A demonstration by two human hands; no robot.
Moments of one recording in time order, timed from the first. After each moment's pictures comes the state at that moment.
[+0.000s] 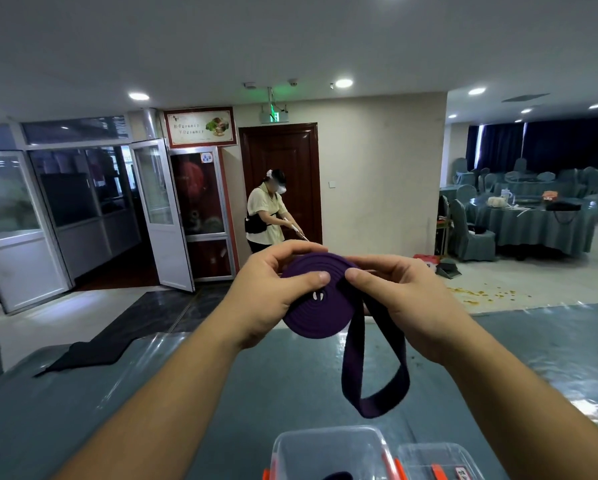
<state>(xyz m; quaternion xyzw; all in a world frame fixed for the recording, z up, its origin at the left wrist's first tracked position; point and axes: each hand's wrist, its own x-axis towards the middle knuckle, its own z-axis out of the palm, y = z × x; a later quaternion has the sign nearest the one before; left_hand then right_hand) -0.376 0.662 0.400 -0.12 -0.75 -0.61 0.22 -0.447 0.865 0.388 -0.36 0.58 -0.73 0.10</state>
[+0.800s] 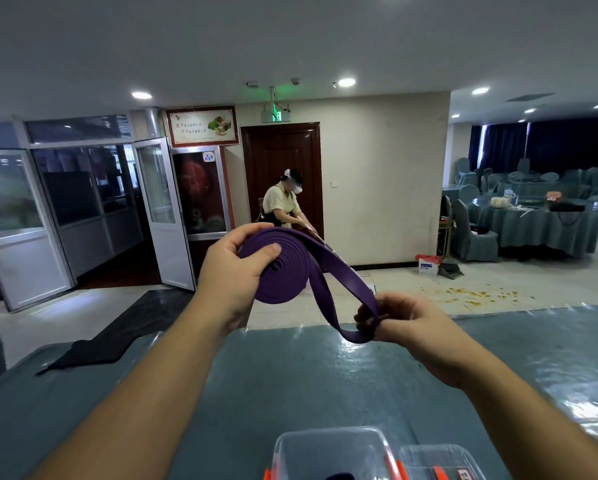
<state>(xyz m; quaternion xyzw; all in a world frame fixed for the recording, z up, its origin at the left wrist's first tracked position) -0.390 0.626 0.404 0.00 -0.68 -0.62 0.39 -0.478 0.880 0.337 -0.32 0.70 -0.63 0.12</state>
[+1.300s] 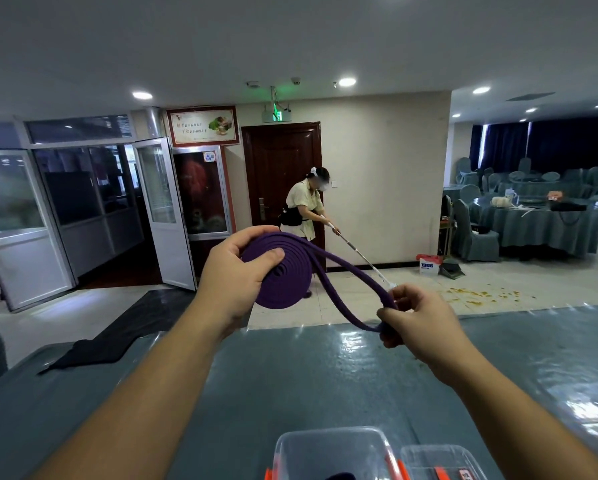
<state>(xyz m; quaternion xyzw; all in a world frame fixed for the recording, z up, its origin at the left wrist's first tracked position) -0.386 0.623 0.400 0.00 -0.70 -0.60 0.37 -0.497 0.871 0.326 -0.19 0.75 -0.63 0.00</state>
